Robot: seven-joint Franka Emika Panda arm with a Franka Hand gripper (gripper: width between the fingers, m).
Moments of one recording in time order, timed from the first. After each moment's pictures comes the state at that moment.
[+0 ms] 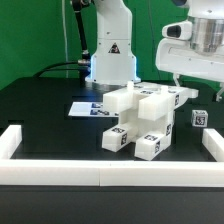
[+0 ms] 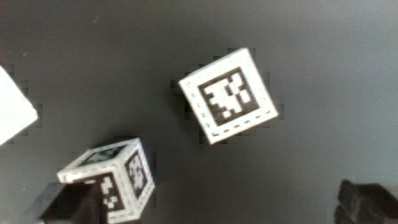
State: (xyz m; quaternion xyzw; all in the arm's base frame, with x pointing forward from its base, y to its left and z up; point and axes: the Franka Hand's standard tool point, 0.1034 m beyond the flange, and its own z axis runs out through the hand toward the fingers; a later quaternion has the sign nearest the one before) arm 0.417 0.154 0.065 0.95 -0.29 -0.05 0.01
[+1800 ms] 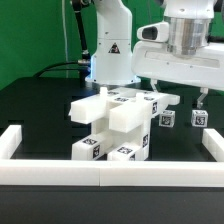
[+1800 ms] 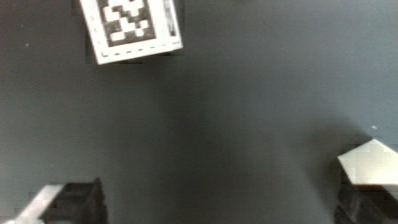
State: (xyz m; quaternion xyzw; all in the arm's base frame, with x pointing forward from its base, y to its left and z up) arm 0.462 0.102 0.062 0.96 -0.26 -0.03 0.01
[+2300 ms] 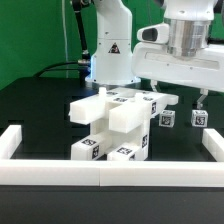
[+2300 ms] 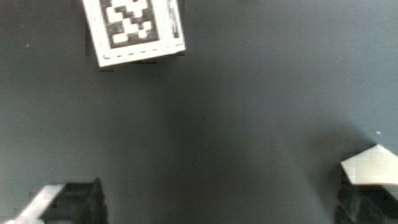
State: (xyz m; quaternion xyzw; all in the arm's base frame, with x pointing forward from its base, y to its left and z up) arm 0.460 0.107 0.062 0.96 -0.26 -0.04 0.01
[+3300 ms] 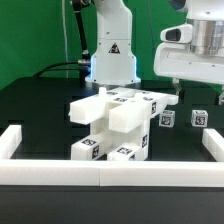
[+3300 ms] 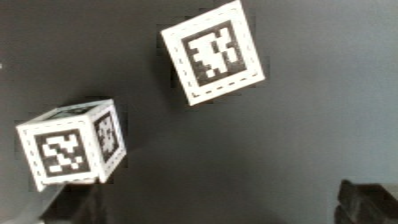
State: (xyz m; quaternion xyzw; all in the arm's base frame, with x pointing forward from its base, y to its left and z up) arm 0.429 0.159 0.060 0.97 -0.25 -0.03 0.00
